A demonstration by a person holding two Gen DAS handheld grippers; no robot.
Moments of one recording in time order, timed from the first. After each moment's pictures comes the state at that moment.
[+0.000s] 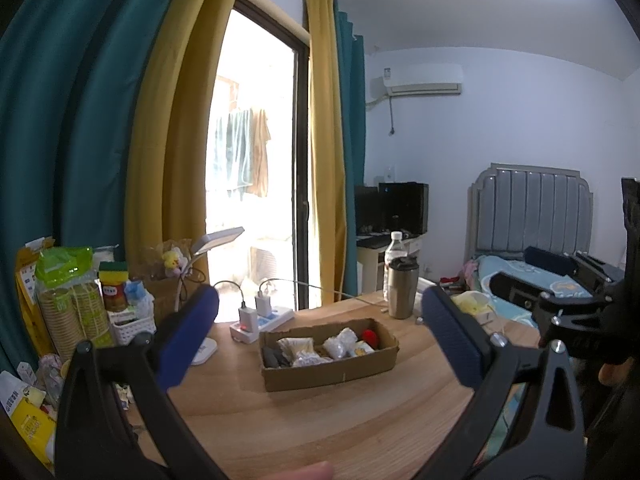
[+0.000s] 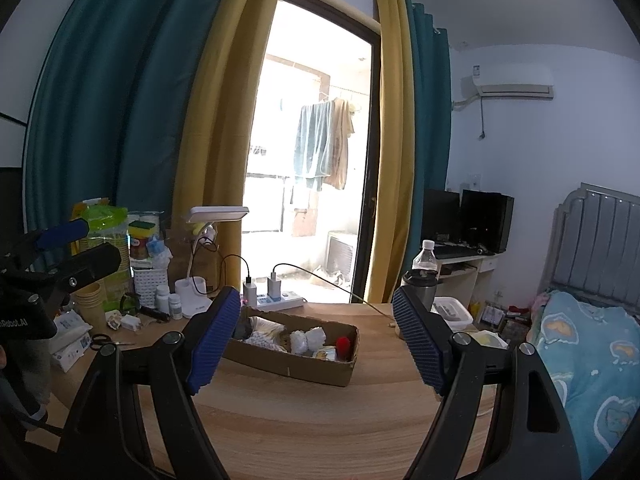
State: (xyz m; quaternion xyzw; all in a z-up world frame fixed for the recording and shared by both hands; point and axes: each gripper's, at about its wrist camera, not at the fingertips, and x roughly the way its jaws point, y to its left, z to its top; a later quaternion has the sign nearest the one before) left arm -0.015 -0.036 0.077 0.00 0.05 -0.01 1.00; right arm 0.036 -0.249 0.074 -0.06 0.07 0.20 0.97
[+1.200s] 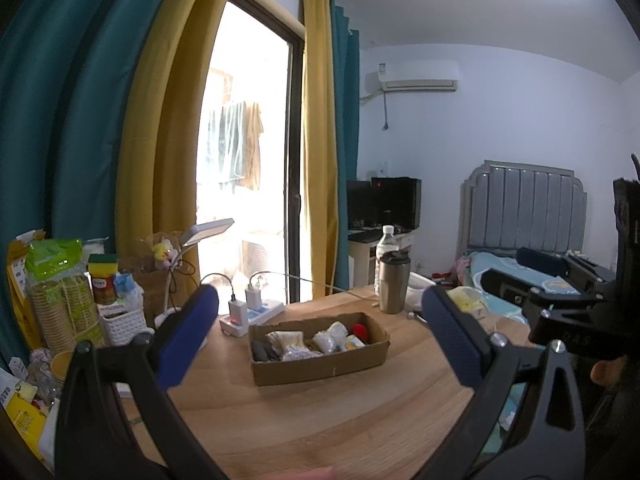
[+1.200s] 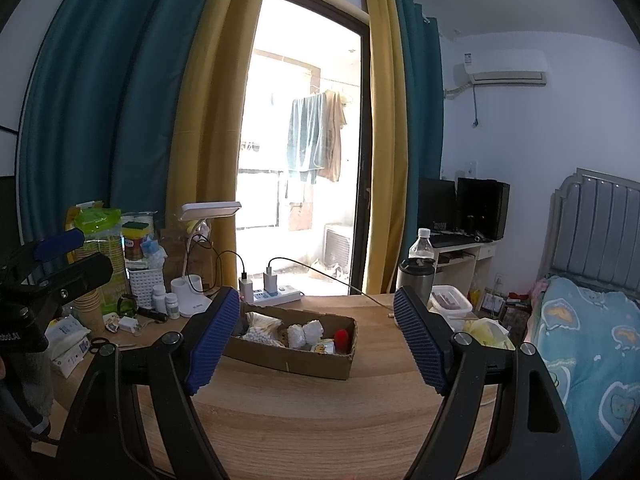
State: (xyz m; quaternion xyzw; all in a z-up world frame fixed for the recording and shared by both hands) left arm -0.015 -0.045 0.072 -0.01 0.06 -0.02 1.00; right arm 0.043 -0.252 0.069 -0.05 0.08 0.20 0.98
